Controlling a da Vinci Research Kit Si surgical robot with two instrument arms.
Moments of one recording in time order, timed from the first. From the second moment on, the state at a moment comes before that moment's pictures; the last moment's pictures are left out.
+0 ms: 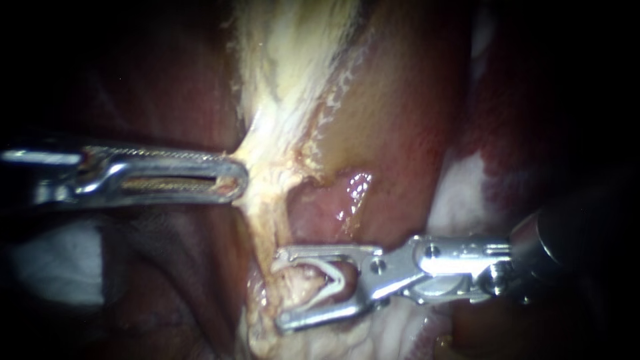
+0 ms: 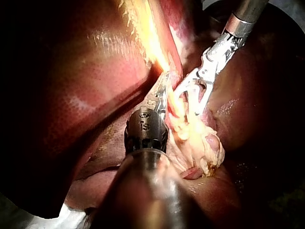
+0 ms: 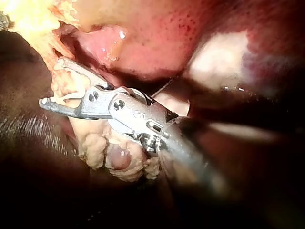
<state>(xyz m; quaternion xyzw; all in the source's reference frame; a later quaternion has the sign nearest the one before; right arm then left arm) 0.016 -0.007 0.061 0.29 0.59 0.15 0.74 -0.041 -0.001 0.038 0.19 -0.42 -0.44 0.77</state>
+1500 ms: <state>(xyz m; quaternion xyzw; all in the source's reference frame) 0.022 -0.008 0.062 0.34 0.61 0.08 0.71 -0.042 -0.001 0.036 0.19 -0.42 -0.45 0.77</state>
